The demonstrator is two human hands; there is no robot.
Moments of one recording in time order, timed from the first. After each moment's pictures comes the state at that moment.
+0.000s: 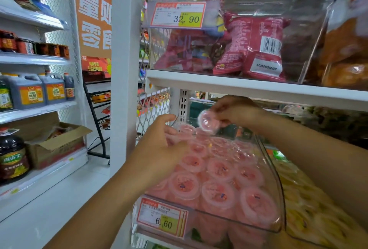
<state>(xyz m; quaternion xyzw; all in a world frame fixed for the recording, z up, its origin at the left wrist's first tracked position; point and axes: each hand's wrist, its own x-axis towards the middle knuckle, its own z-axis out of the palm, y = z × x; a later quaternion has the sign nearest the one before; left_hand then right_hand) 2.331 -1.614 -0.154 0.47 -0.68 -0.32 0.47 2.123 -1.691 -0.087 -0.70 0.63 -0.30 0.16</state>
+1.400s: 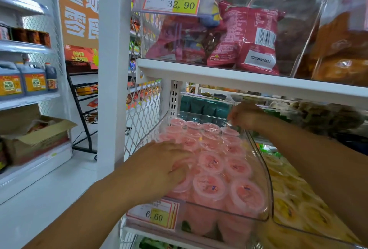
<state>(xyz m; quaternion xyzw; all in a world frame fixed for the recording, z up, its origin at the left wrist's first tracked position) 2.334 -1.628 -0.182 0.42 -0.90 -0.04 0.14 2.049 -1.739 -0.118 -0.67 0.74 -0.09 -0.04</state>
